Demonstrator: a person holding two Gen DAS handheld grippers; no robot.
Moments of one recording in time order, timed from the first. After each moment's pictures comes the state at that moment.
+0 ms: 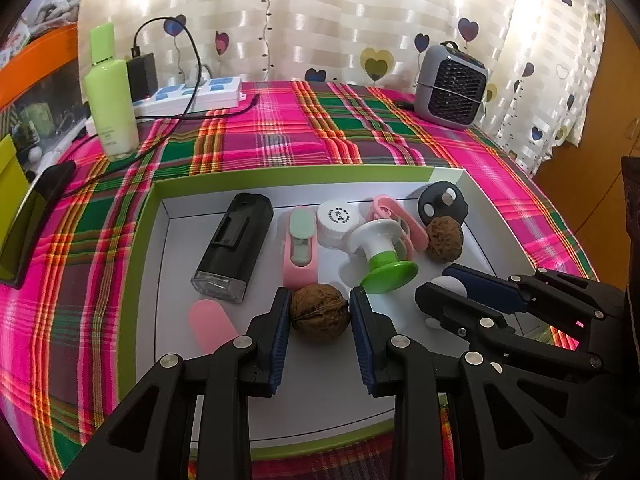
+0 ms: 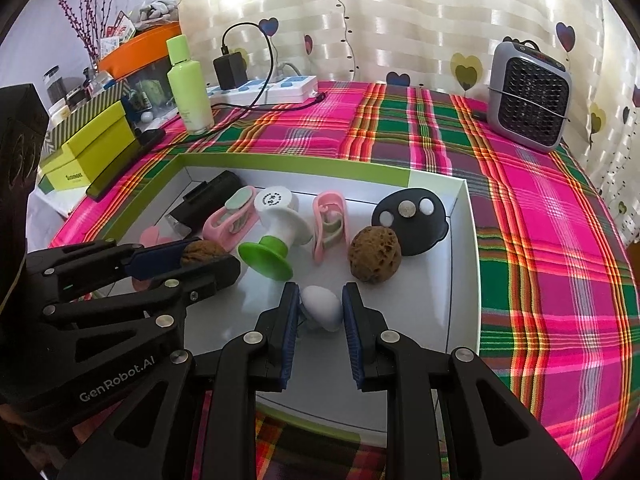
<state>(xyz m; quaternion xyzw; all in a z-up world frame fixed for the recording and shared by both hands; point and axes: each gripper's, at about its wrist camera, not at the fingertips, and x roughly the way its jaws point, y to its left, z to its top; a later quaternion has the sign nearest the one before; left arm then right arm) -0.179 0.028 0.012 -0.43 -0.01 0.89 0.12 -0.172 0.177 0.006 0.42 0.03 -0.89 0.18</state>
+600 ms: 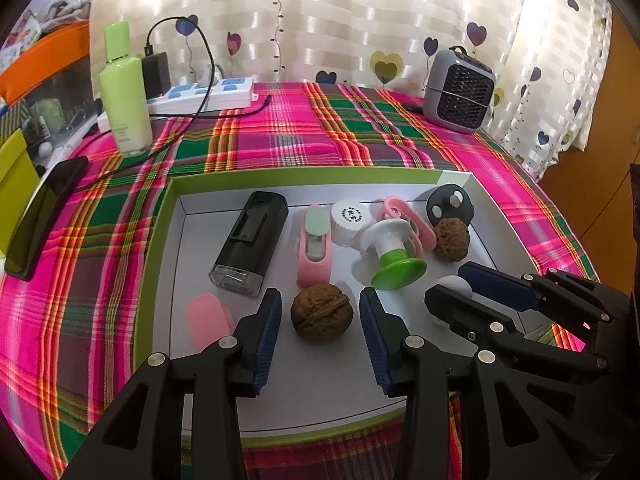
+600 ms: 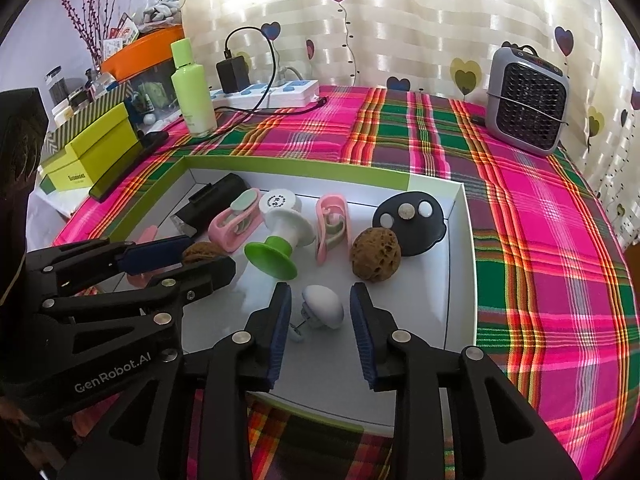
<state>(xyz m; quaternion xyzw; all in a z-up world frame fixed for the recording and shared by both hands) -0.174 0.022 0.015 -0.43 -0.02 0.90 0.11 -0.168 0.177 0.009 0.41 0.03 -0.89 0.18</state>
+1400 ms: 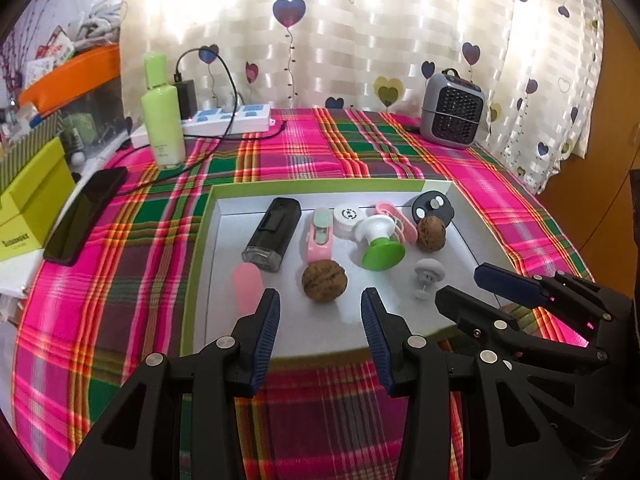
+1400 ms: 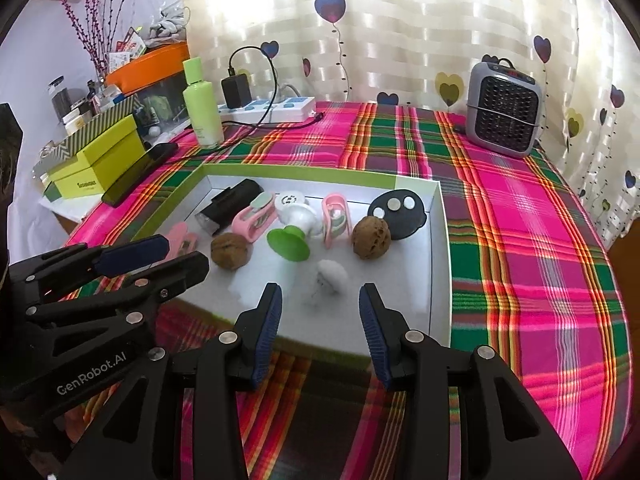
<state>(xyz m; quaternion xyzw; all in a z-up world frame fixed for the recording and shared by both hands) -0.123 0.017 0.041 -0.39 0.00 0.92 0.08 -0.129 0.178 0.027 0.39 0.02 -0.91 0.16</state>
